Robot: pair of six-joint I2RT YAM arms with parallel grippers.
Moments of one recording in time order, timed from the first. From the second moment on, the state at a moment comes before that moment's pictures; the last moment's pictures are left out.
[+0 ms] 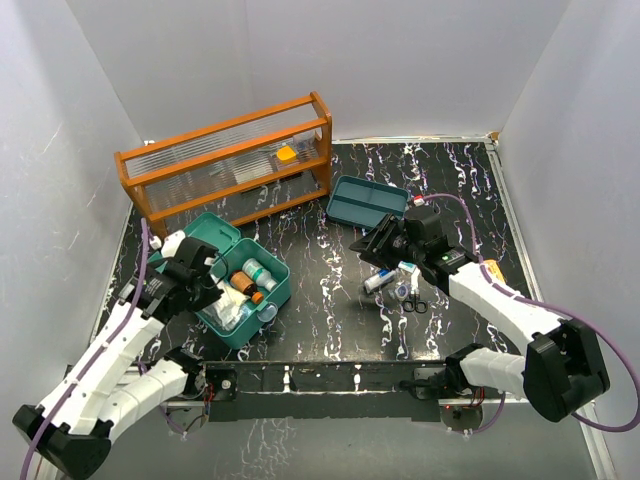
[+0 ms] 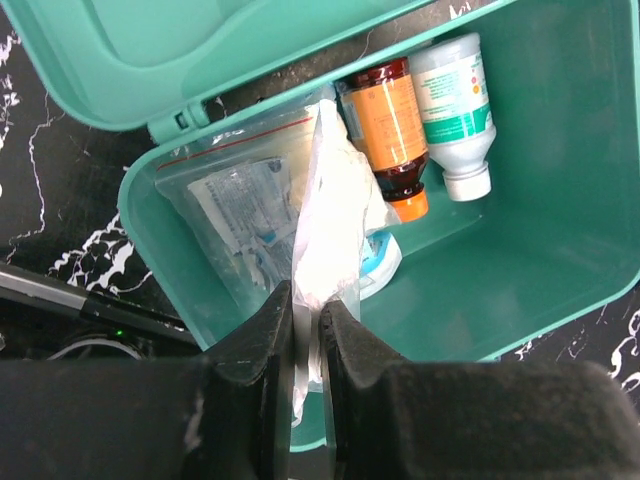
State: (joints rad) left arm -0.51 0.81 0.90 -1.20 -0.34 -0.94; right arm 0.44 1.16 0.72 -0.15 -0.27 1.05
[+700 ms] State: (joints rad) left arm -0.49 0.91 0.92 -1.24 -0.49 -0.98; right arm 0.44 1.18 0.72 -0.13 -0.28 1.05
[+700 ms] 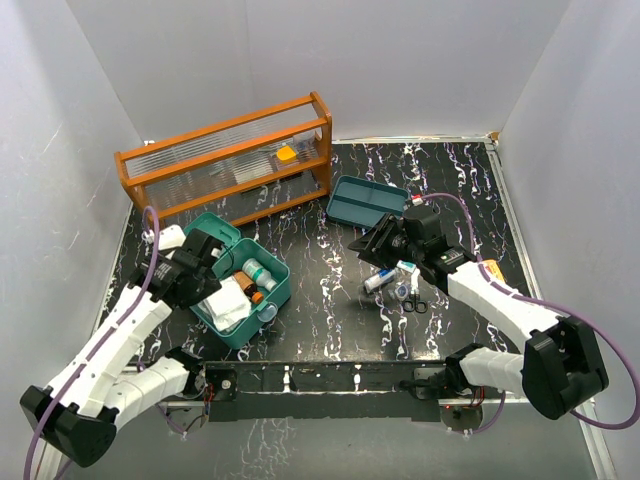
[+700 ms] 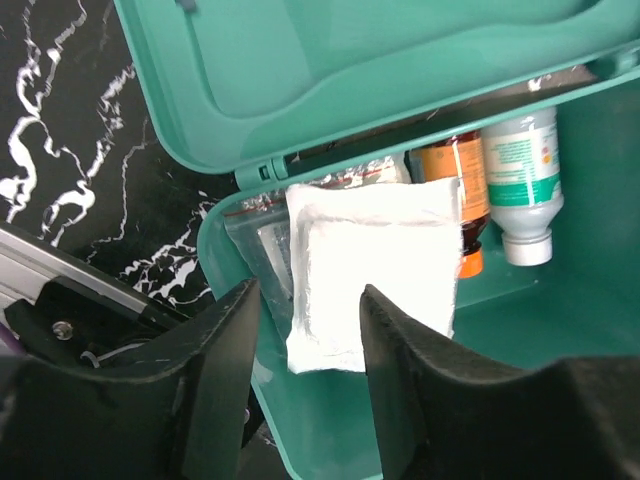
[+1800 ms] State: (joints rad) left arm -0.49 1.13 0.89 -0.79 -0.01 -0.67; right arm 0.44 1.18 0.71 -0.11 -0.29 1.06
